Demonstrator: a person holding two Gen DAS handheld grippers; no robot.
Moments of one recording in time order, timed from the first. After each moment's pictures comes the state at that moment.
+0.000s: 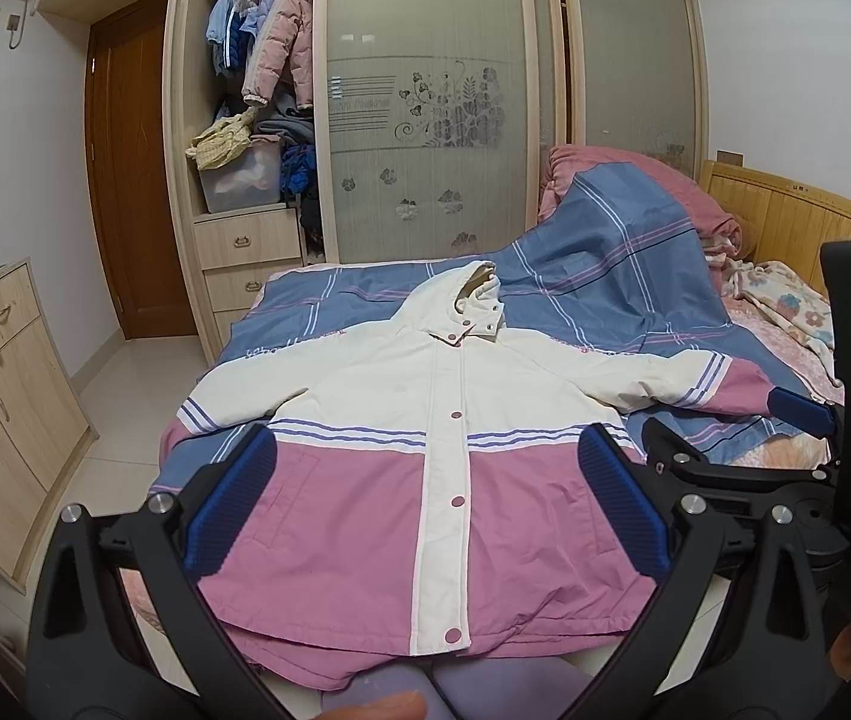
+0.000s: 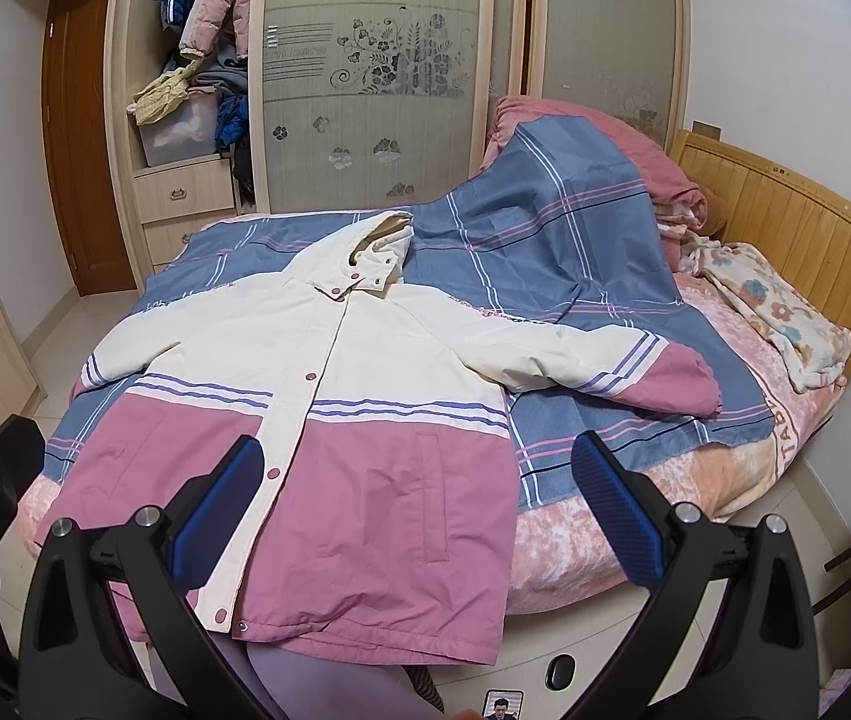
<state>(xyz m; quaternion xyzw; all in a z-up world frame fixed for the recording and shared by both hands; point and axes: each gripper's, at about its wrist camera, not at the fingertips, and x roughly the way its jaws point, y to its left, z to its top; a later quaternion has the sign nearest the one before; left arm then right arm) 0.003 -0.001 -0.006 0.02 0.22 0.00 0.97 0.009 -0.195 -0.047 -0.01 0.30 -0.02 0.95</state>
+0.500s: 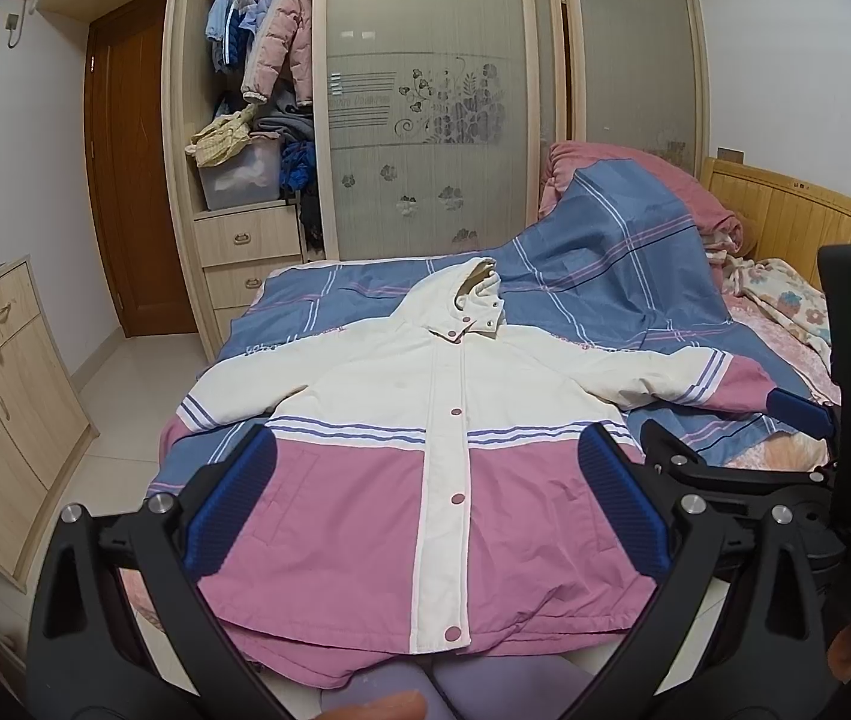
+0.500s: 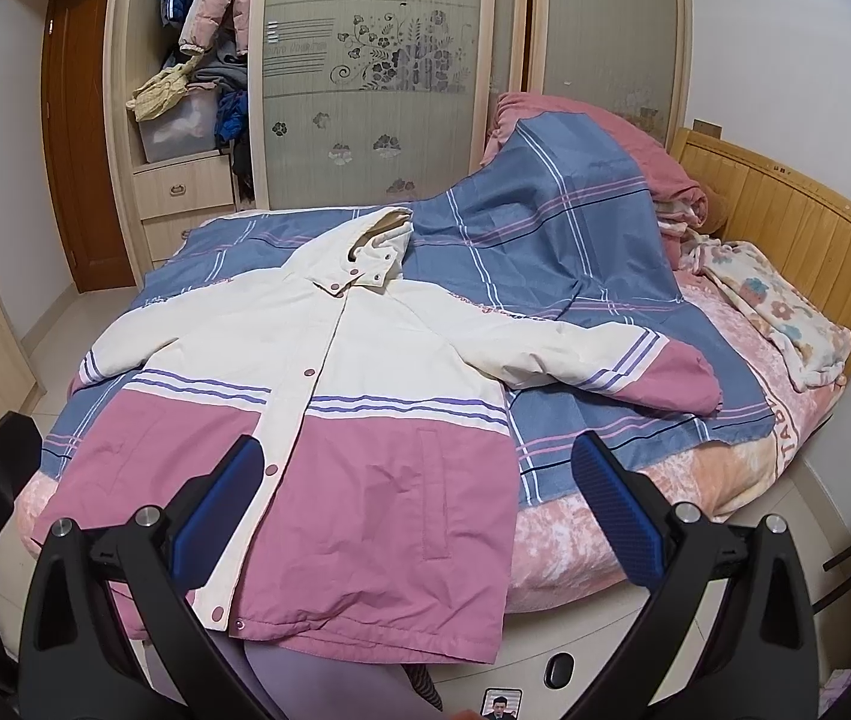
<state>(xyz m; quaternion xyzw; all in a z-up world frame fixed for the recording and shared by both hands) 0.001 -0.001 -0.017 0.02 0.22 0.00 0.97 0.010 -0.196 -0.053 -0.01 0.30 -0.02 0.95</state>
